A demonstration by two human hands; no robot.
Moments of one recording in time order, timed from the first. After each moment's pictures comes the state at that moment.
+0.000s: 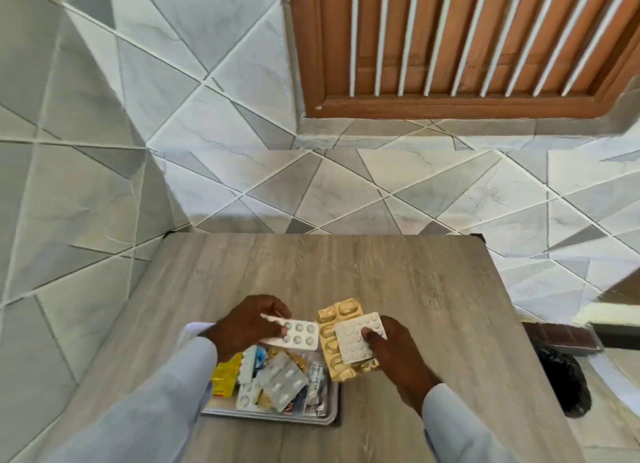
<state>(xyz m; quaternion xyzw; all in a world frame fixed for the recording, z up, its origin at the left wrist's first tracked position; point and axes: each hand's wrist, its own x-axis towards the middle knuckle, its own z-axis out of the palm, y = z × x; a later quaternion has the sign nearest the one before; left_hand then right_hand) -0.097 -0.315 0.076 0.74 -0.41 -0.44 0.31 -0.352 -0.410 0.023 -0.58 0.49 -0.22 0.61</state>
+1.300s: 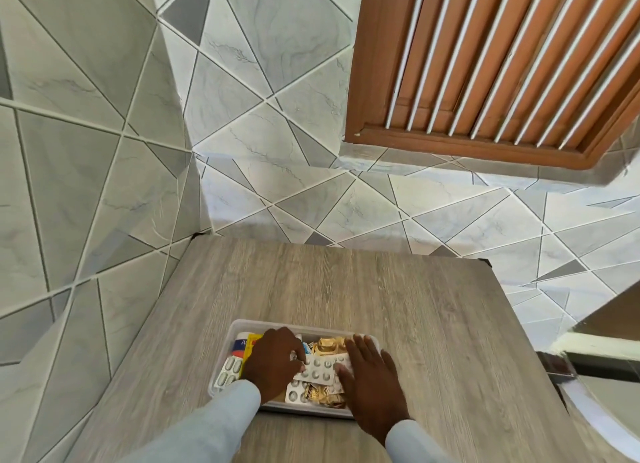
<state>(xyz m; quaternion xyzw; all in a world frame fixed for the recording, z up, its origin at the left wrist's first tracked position) -0.079 -0.237 0.025 0.79 -0.53 -0.24 0.21 -0.273 -0.299 0.025 -0.87 0.47 0.00 0.17</state>
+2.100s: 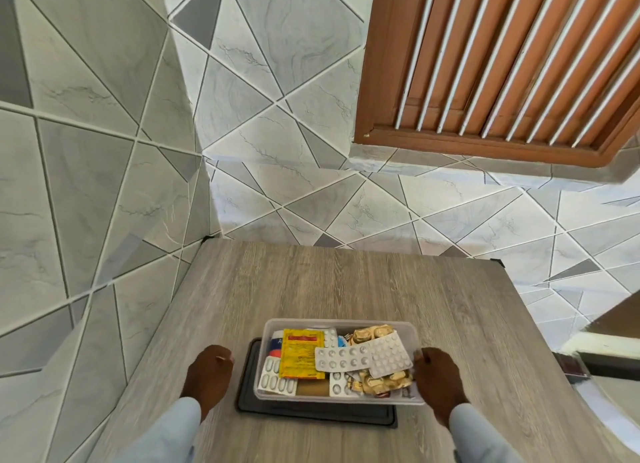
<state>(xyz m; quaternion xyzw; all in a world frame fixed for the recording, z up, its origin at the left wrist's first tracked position) 0.012 -0.172 -0.006 0.86 -0.22 -0.28 0.36 -0.316 -0.349 0.021 -0.60 0.69 -0.16 0.36</state>
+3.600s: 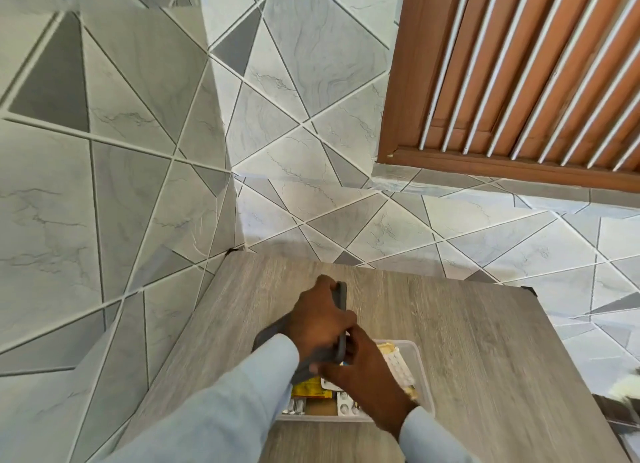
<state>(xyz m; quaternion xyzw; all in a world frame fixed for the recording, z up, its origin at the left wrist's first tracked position) -0.078 -0.280 0.164 0.78 -0.39 -0.33 0.37 -0.201 -0.293 0.106 -0.65 0.33 -0.21 0.65</state>
